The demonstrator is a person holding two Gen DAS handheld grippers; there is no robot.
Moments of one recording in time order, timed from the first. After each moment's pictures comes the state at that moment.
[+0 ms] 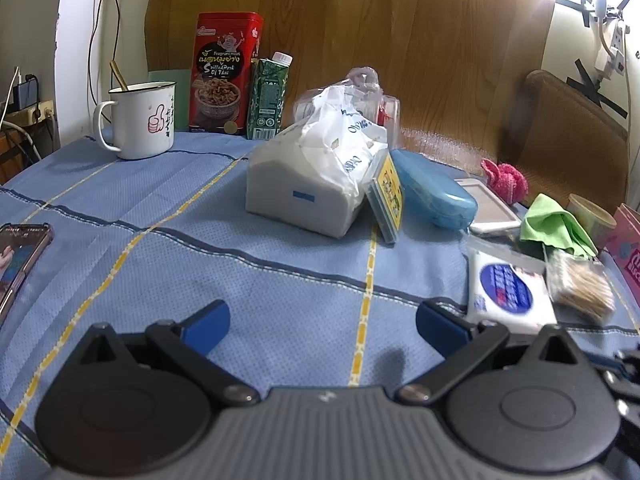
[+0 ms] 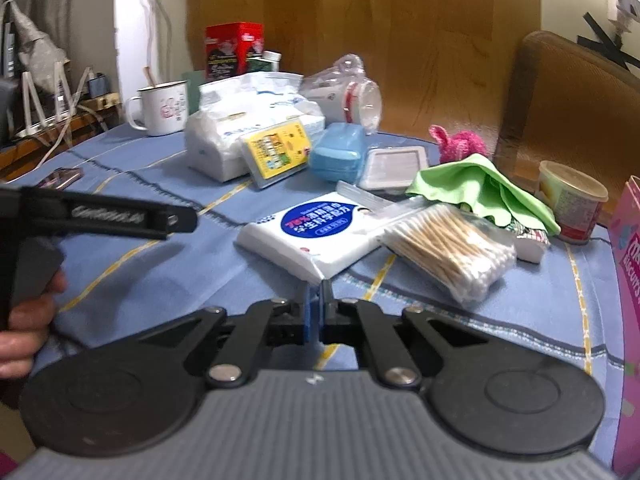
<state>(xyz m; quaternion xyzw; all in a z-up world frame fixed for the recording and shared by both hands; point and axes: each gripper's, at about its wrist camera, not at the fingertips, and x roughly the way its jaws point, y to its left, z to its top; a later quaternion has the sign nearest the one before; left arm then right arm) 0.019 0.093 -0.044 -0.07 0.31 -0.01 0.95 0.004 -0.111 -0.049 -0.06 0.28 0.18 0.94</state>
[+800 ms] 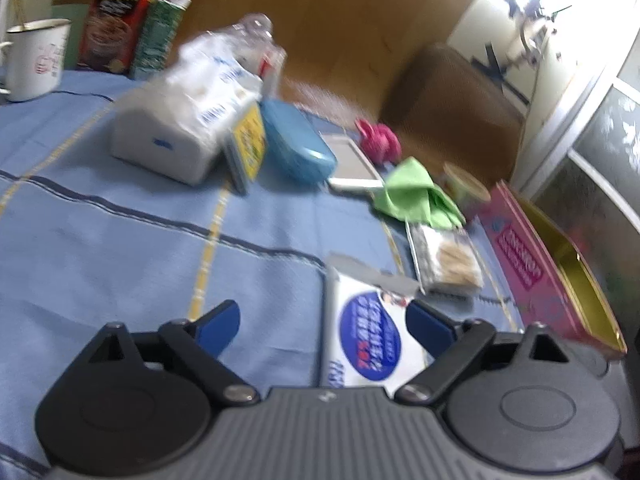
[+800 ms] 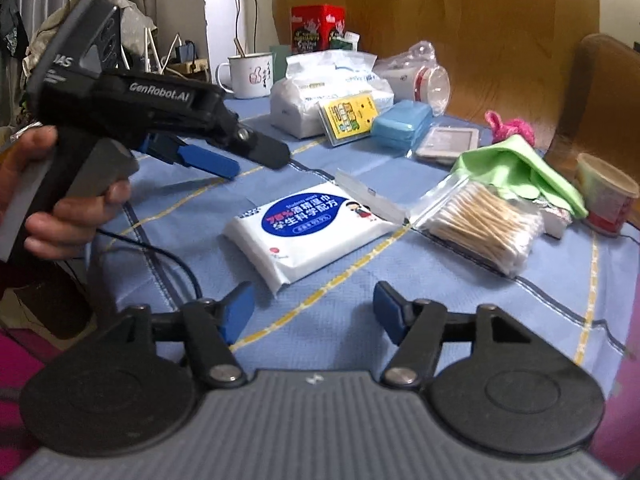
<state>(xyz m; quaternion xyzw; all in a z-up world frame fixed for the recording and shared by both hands) 0.013 0.072 -0.033 -0.15 0.38 -0.20 0.89 -0.021 -0.140 -0.047 -0.08 0.32 0.30 0.90</state>
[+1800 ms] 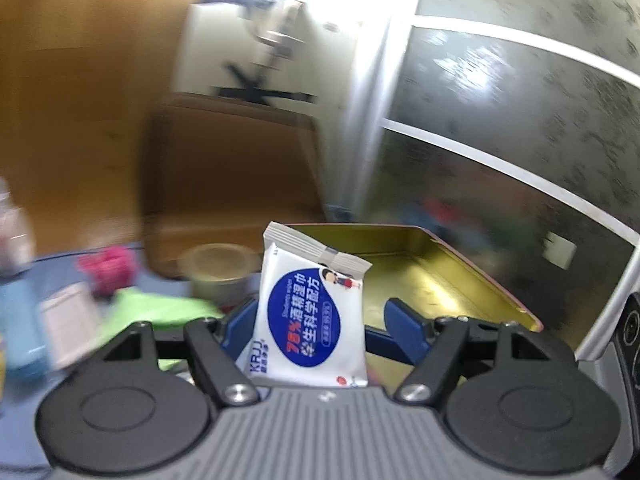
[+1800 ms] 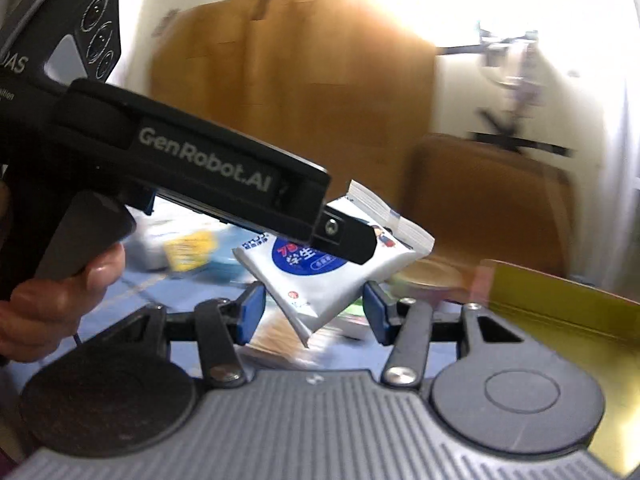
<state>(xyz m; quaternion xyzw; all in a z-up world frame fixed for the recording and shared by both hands) 0.022 -0.140 0.068 0.00 0.25 -0.42 0.87 -0.057 -0.234 0.022 -0.06 0.15 0.07 0.99</state>
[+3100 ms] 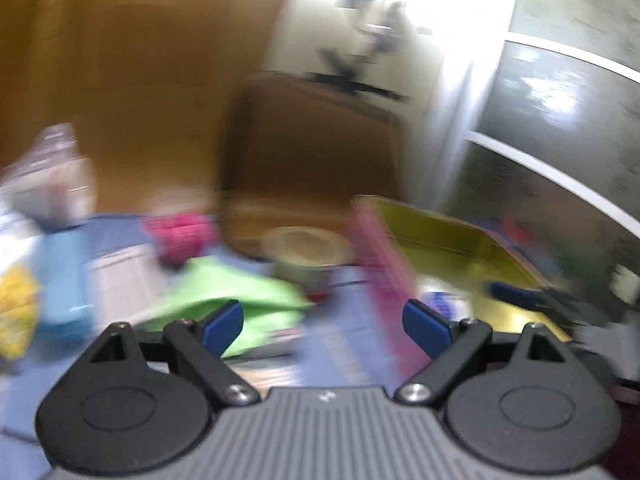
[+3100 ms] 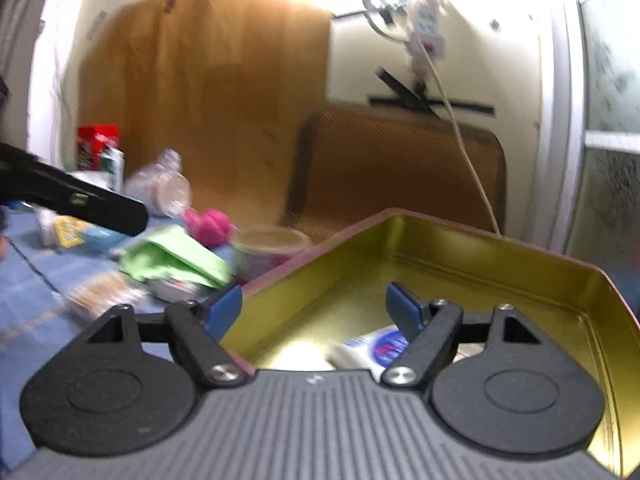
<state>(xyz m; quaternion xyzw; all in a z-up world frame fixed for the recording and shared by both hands) 0.057 -0.081 0.029 -0.06 0.28 -0.29 0.92 -0.019 -0.324 -0.012 -0.05 0.12 0.07 0.99</state>
